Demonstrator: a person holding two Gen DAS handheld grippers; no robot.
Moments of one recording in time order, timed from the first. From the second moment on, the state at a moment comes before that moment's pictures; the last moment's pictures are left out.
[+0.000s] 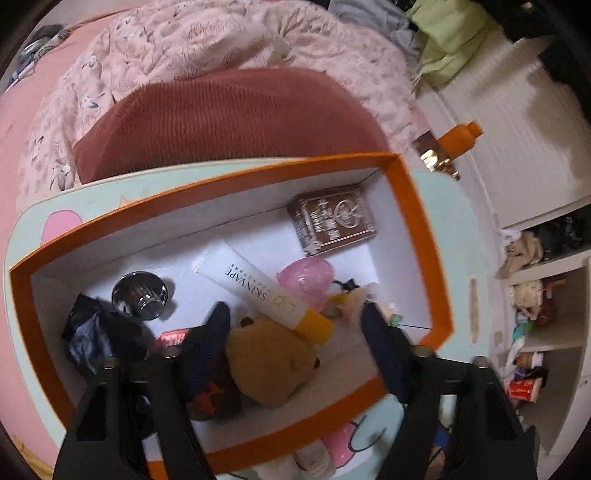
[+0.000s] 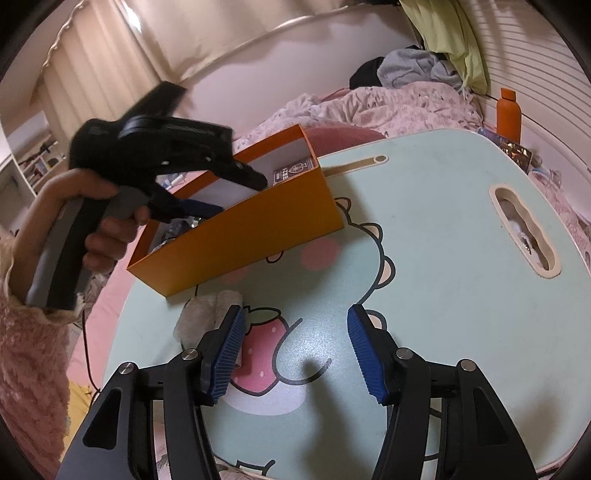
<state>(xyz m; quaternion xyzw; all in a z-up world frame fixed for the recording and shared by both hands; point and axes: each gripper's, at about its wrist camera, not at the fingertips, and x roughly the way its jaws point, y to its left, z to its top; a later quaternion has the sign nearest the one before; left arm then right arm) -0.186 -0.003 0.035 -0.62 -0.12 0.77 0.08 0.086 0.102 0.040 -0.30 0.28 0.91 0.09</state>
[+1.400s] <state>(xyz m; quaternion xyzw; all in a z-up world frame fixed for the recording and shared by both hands) -0.207 -0.017 0.036 -0.61 -0.05 0.79 0.05 0.085 0.103 0.035 -0.31 0.30 0.90 0.09</state>
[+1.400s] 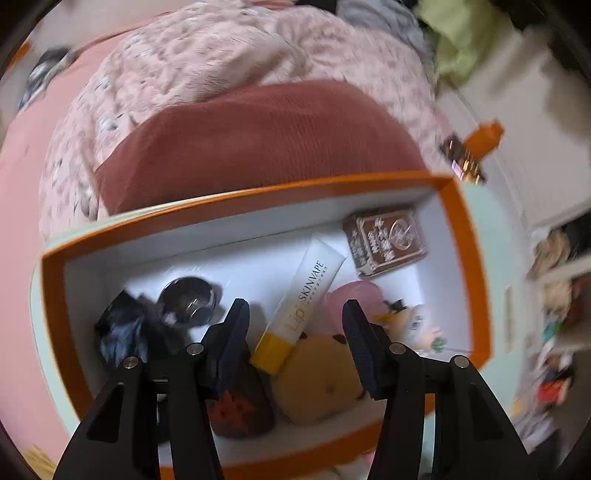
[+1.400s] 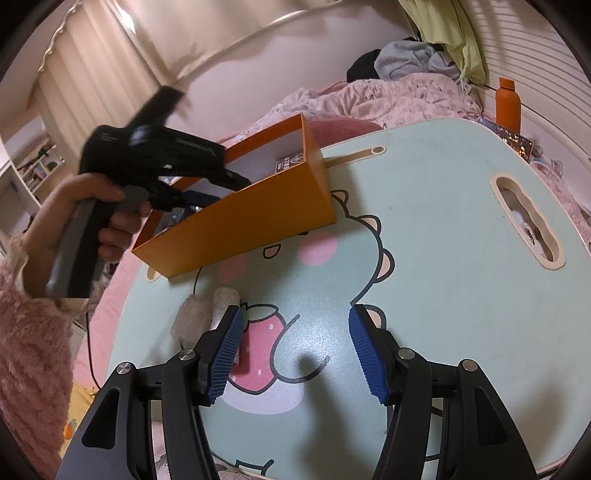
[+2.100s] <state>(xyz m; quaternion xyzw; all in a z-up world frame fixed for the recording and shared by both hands) -0.066 -0.030 0.126 -0.41 -0.14 0.88 0.19 0.085 0.102 0.033 -0.31 0.30 0.90 0.09</state>
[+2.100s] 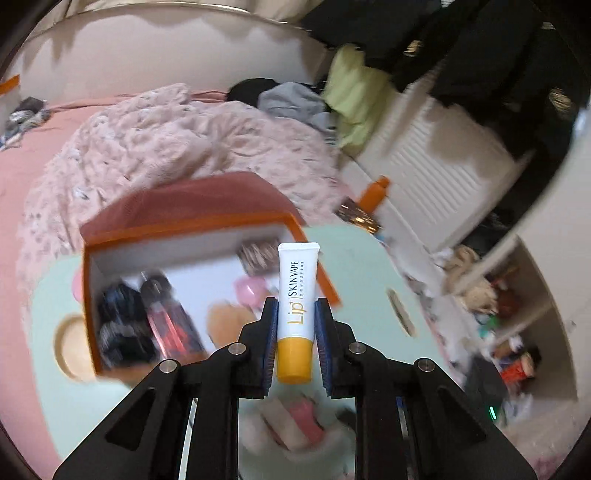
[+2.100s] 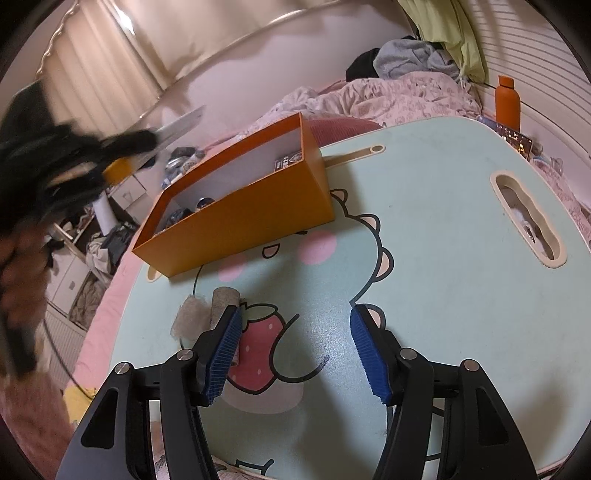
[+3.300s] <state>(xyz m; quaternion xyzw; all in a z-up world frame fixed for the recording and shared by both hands) 0.037 -0.098 -0.010 -0.35 -0.36 0.86 0.12 0.041 0.097 0.098 -0.31 0.29 0.90 0.03</state>
